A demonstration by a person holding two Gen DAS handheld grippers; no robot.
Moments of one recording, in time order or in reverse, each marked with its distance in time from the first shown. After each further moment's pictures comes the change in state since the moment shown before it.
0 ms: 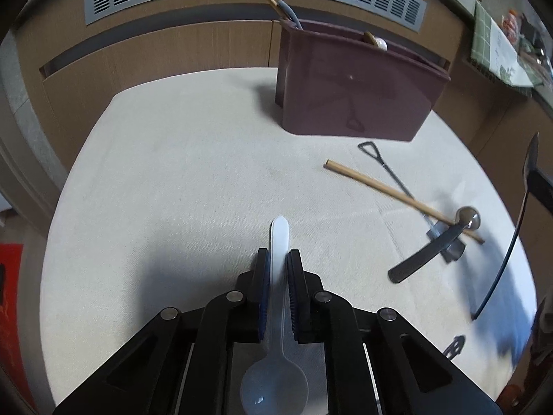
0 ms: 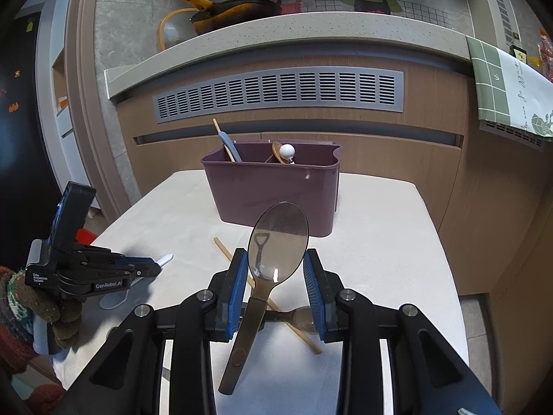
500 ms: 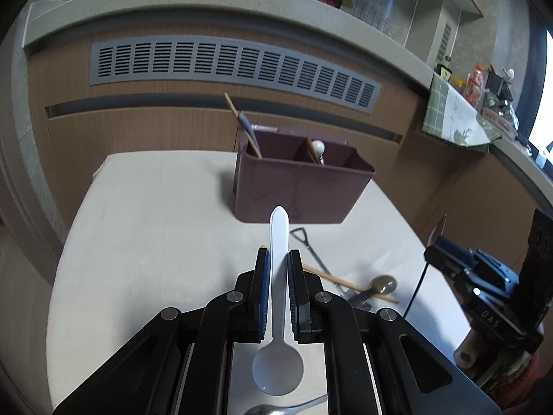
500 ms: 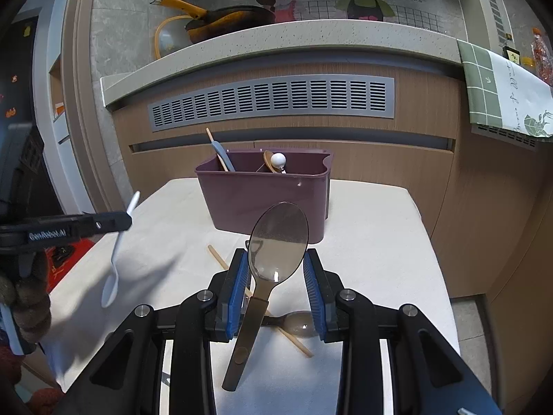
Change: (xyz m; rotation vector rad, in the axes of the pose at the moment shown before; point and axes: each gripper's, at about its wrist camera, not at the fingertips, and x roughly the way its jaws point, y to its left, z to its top) left arm -0.085 -0.027 0.025 -0.045 -0.255 -0.140; right arm -0.008 -0.004 0.004 0.009 -0.030 -0.020
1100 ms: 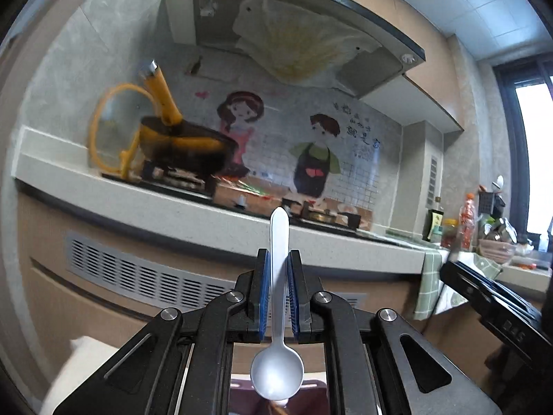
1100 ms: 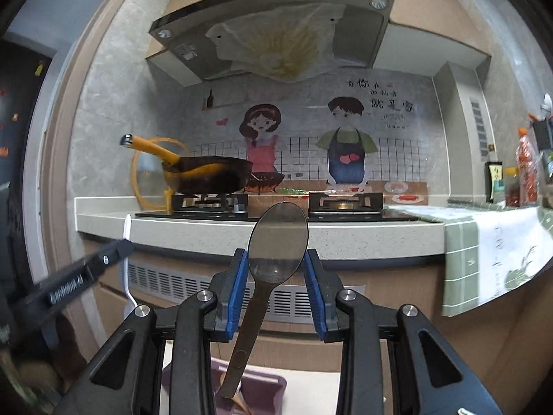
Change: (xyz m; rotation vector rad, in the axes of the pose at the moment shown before) left arm -0.008 -0.045 0.151 0.010 -0.691 -0.015; right arm -0.021 -0.025 0.187 -0.050 -0.497 -0.107
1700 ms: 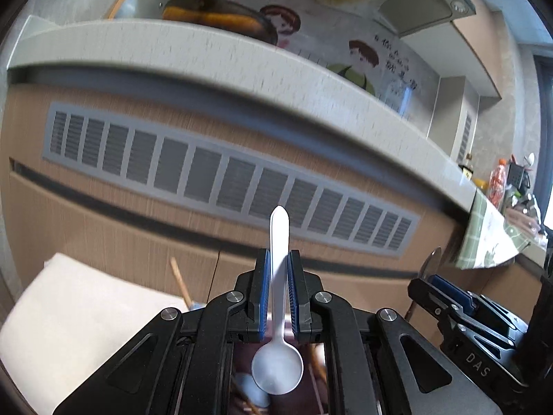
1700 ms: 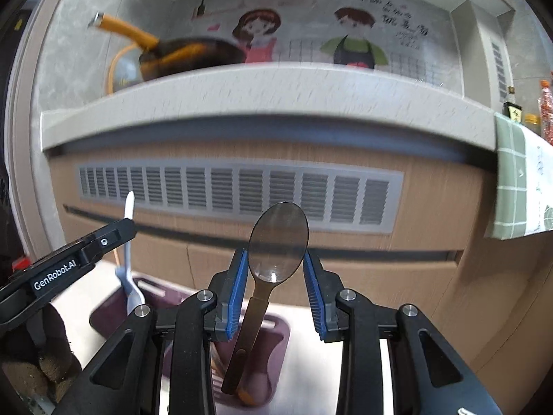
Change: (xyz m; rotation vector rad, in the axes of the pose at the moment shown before) left arm 0.079 0.048 -0.113 -0.104 0.265 0.060; right arm 0.103 0.008 -0.117 -0.035 0.318 -0.033
